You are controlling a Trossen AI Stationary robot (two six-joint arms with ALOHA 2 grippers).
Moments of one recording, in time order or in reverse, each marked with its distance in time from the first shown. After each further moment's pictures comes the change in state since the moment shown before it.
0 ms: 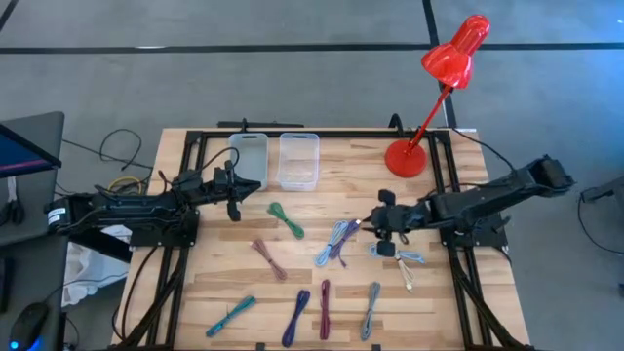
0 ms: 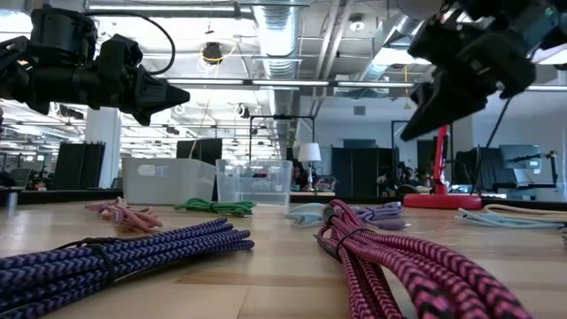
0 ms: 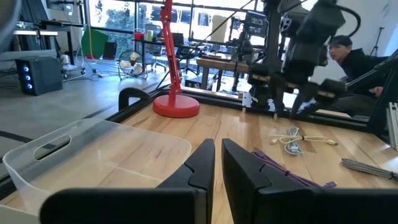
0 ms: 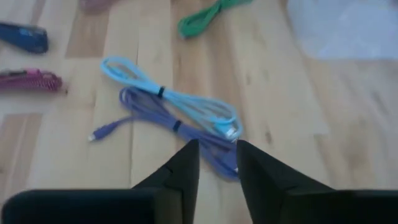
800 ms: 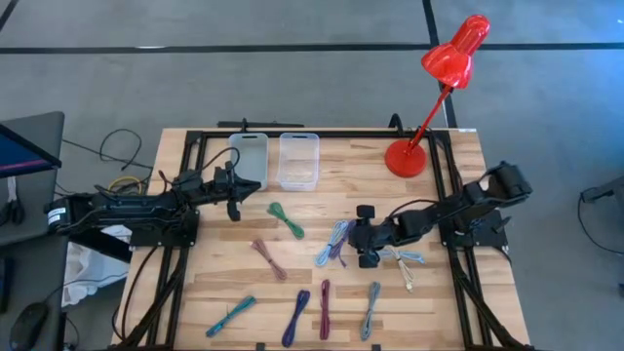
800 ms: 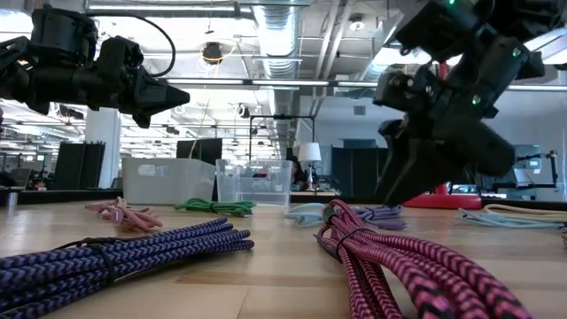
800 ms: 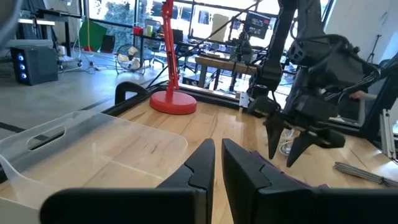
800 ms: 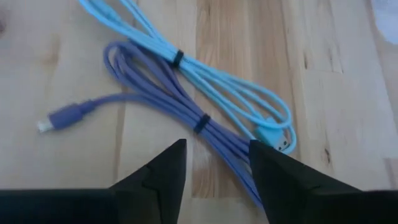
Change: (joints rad) left arm 0.000 0.002 0.000 -0.006 0.004 -0.049; right arm 0.035 0.428 0.110 0.138 0.054 -0.099
